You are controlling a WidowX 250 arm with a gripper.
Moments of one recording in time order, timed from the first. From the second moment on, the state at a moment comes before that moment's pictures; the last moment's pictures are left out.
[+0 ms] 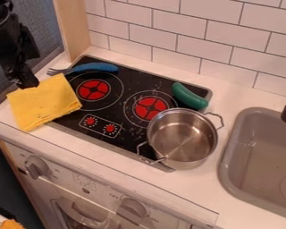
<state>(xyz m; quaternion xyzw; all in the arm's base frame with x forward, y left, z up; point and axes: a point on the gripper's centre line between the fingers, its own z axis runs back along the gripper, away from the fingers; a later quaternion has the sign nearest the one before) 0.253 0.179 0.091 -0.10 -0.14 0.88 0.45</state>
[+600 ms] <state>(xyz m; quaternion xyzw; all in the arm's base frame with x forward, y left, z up) 0.281 0.136 0.086 -0.12 -0.11 0.84 0.52</state>
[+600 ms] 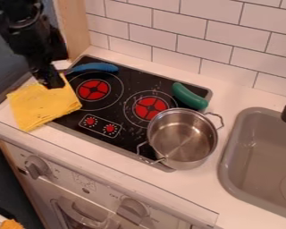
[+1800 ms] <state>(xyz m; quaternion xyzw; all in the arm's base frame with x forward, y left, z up) 0.312 -0.020 0.083 -0.11 -0.13 0.91 0.39</state>
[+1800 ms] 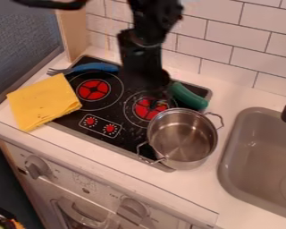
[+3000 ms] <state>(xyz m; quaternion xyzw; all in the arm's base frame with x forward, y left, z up) 0.329 -0.032 0.018 -0.07 -0.03 0.97 0.25</state>
